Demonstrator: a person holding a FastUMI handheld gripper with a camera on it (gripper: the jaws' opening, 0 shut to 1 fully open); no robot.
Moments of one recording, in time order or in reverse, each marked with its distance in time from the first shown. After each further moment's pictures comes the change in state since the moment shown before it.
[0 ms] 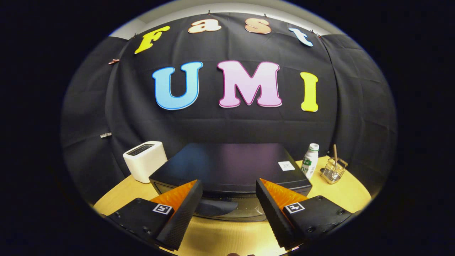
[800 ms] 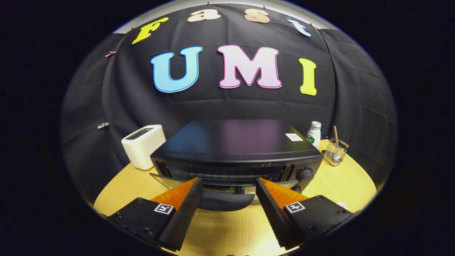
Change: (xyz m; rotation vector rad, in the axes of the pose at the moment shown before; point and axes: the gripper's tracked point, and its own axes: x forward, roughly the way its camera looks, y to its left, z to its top) arm -0.031 0.012 -0.053 -0.009 0.092 -0.030
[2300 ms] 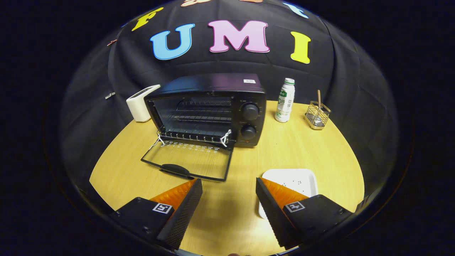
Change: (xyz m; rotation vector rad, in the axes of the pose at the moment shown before) arm -0.108 -0.136 -0.083 -0.048 0.347 0.069
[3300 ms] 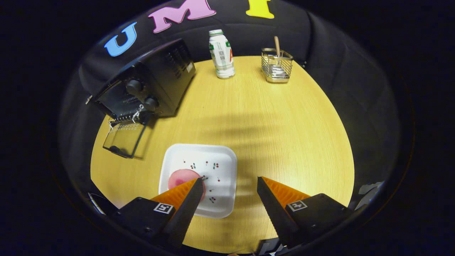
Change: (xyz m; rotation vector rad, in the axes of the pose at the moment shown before) arm 0.041 -0.204 -0.074 0.149 0.375 0.001
